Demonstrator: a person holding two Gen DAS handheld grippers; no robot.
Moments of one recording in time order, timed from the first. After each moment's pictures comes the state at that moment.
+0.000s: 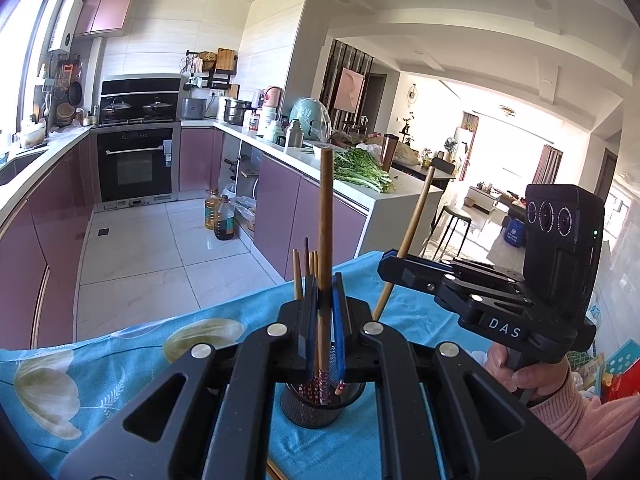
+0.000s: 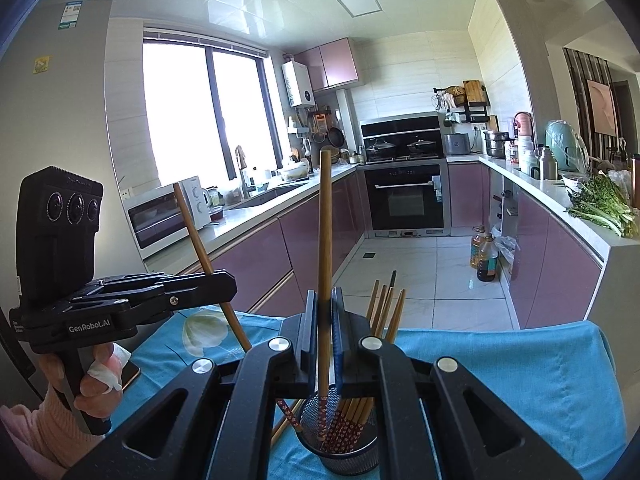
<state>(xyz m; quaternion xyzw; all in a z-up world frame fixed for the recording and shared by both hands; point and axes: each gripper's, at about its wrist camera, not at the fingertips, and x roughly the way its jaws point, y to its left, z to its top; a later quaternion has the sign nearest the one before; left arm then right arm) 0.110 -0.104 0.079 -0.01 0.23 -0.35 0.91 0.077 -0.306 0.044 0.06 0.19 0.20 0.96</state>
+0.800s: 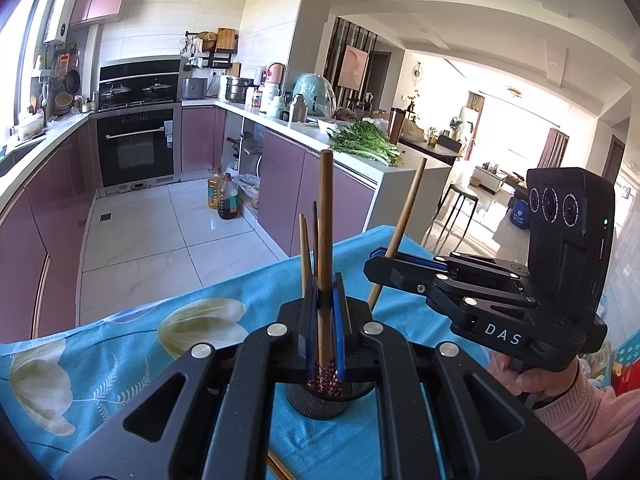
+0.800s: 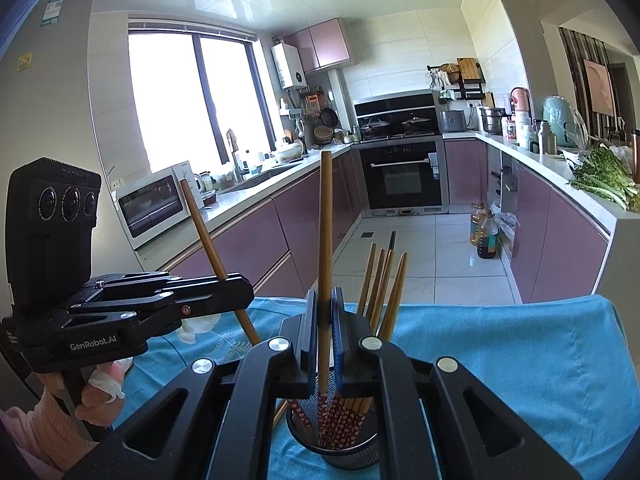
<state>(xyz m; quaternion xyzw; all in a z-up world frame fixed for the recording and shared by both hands) 0.121 -0.107 0.071 0.01 0.27 -0.34 0.90 0.099 -0.302 0.017 0.07 0.23 0.20 0.95</state>
